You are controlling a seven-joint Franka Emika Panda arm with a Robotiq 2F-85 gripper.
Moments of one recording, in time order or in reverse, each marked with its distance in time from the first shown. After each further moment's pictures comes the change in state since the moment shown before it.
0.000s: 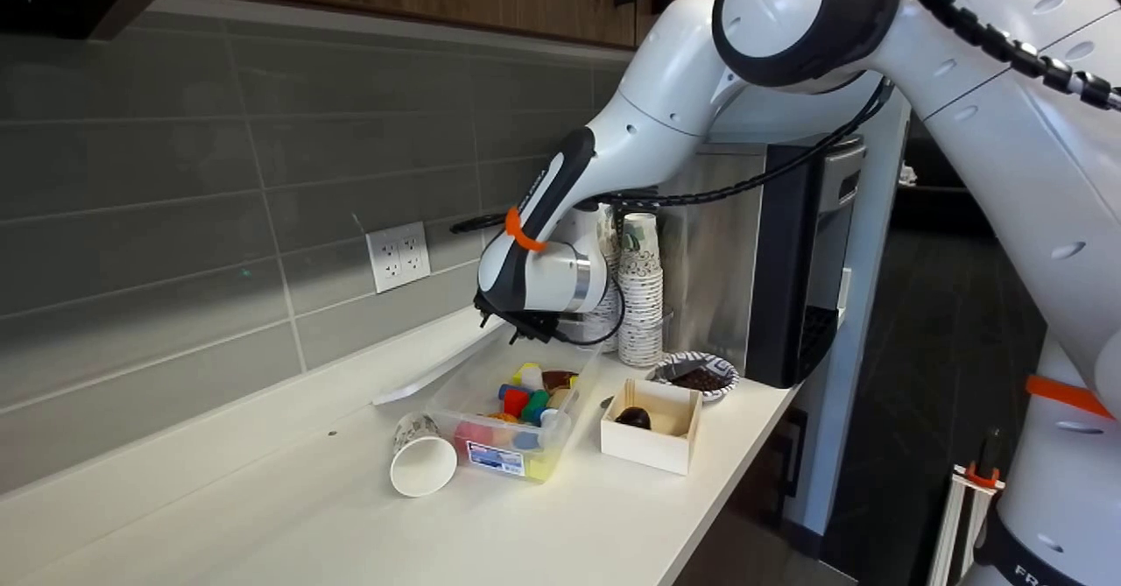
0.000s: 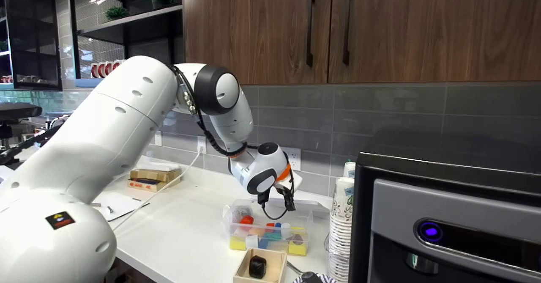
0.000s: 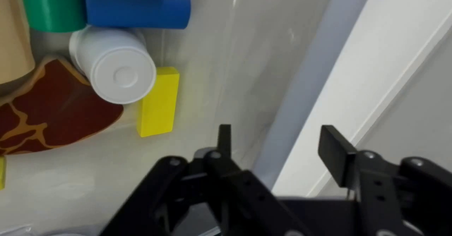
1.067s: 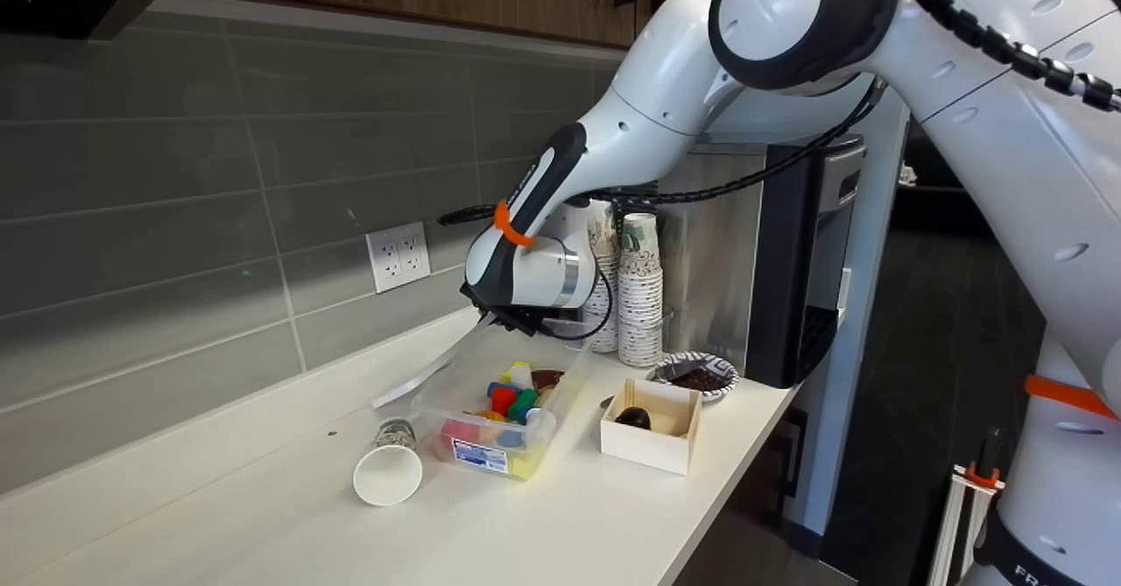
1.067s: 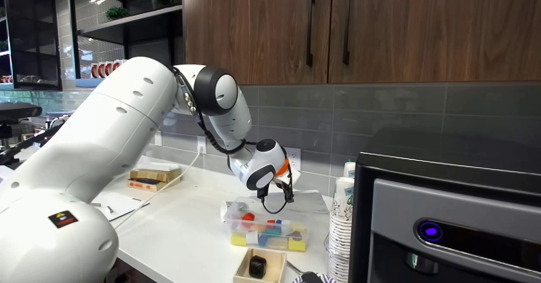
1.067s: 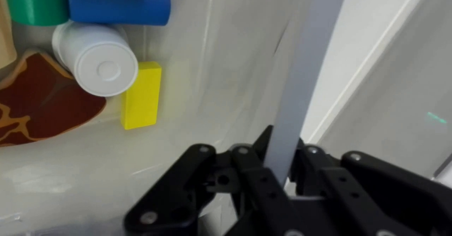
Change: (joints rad) arm 0.025 0.005 -0.003 0.042 0.012 0.022 0.020
